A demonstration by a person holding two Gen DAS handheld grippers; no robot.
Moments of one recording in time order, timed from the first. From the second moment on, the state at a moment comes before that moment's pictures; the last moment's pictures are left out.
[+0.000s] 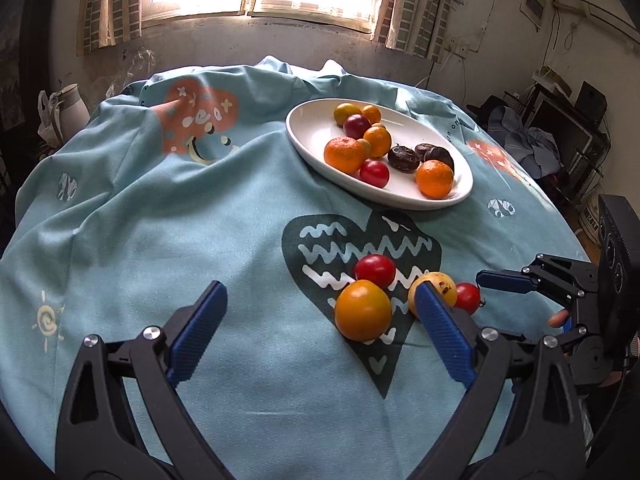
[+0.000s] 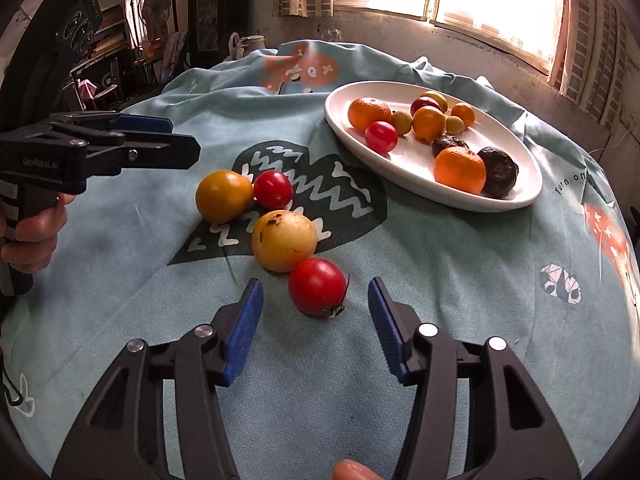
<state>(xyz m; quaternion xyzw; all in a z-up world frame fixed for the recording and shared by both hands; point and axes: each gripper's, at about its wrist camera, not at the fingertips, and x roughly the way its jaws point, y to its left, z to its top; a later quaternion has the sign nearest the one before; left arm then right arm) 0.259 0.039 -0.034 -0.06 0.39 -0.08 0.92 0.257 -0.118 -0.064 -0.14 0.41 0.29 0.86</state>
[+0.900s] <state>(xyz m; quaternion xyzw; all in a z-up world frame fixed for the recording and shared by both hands) 0.255 0.024 -0.034 -0.01 0.39 -0.12 0.91 0.264 -0.146 -0.046 -0.05 0.42 0.26 0.87</state>
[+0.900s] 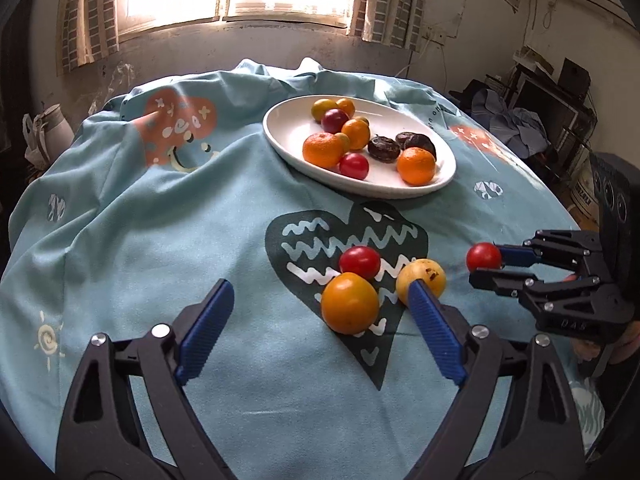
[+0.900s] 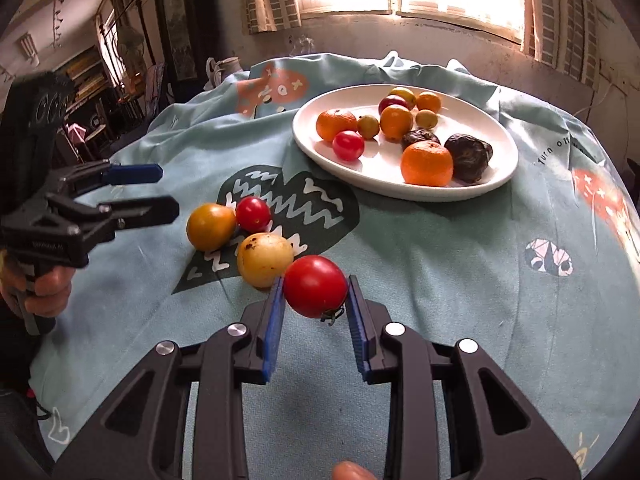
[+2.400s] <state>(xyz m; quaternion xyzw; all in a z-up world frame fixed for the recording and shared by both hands) 0.259 0.000 -0.064 0.00 0.43 -0.14 0.89 0.257 -0.150 -0.043 -0.03 0.42 0.25 0.87</state>
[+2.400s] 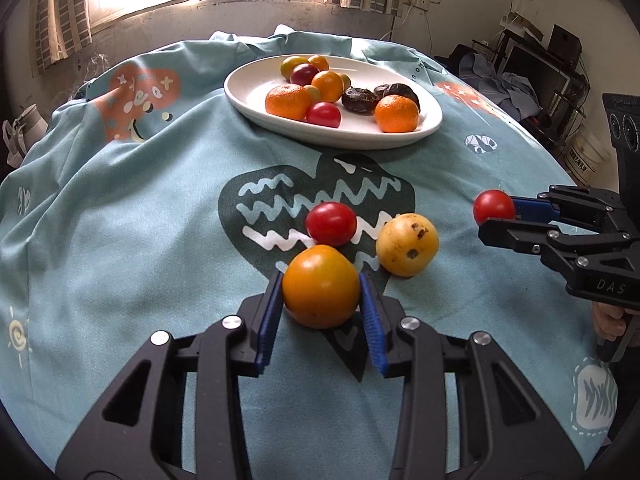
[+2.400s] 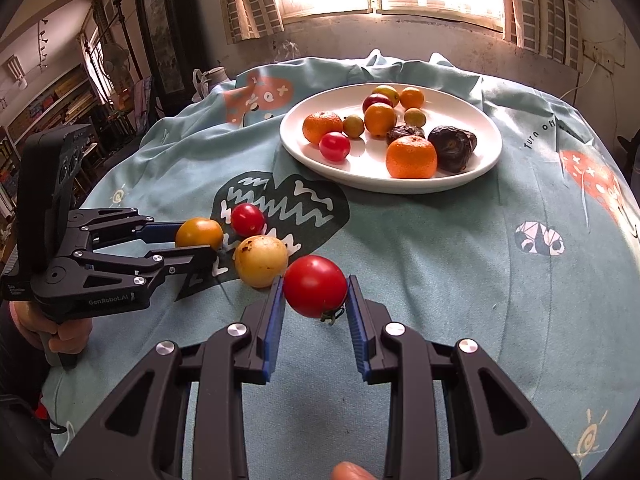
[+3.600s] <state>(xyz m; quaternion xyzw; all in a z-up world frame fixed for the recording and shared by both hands) 0.442 -0.014 0.003 0.01 0.40 -0.06 0.92 0.405 -0.171 -0.011 0.04 0.38 0.16 0.91</state>
